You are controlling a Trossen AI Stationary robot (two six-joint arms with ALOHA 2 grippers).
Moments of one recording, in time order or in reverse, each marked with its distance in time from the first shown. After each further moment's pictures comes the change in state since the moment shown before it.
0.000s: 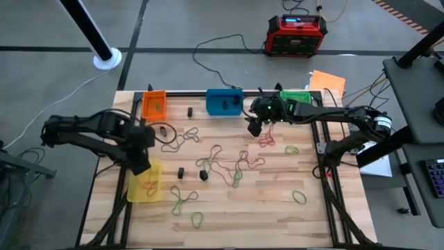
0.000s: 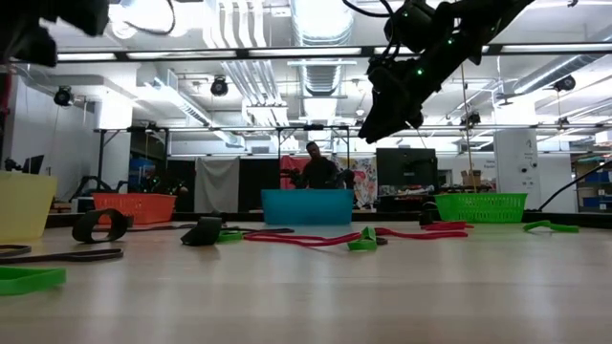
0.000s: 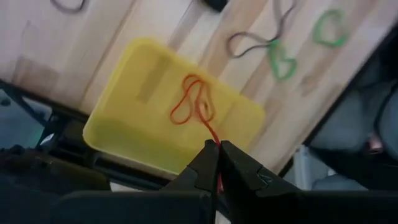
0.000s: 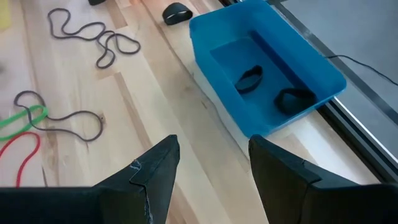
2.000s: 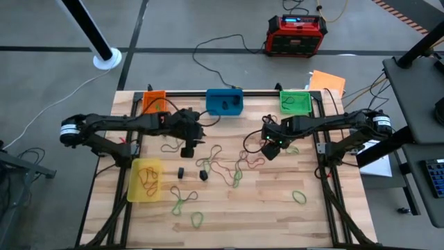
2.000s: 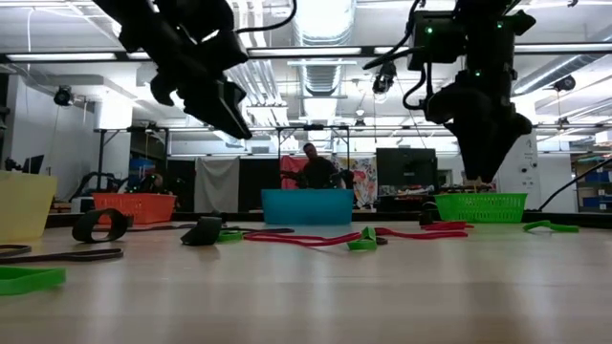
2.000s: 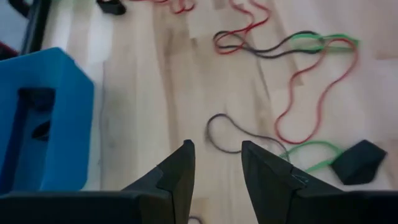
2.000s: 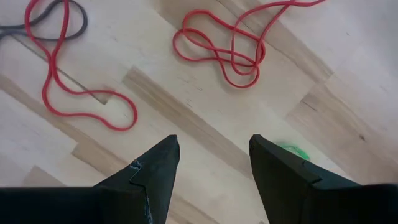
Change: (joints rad) left arm 0.298 0.379 -0.187 1.169 -0.178 1.087; right arm 0.245 0.000 0.000 -0.750 0.016 0.700
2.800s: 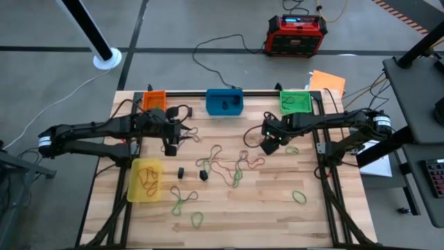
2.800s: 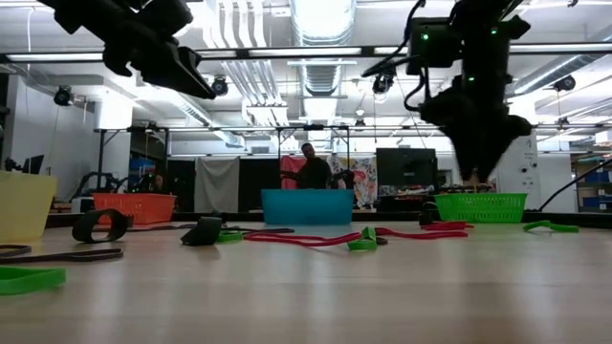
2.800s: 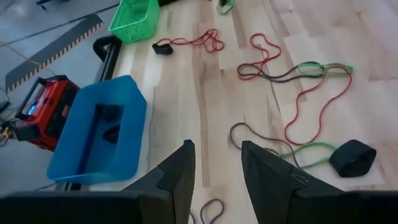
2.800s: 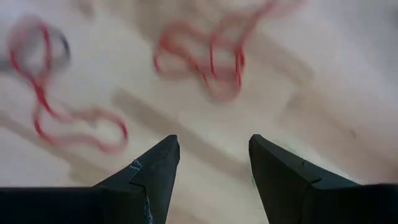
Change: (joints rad) left arm -0.002 -0.404 -0.156 -0.023 -0.093 -0.002; right arm -0.036 0.003 0.000 -0.013 0.009 0.057
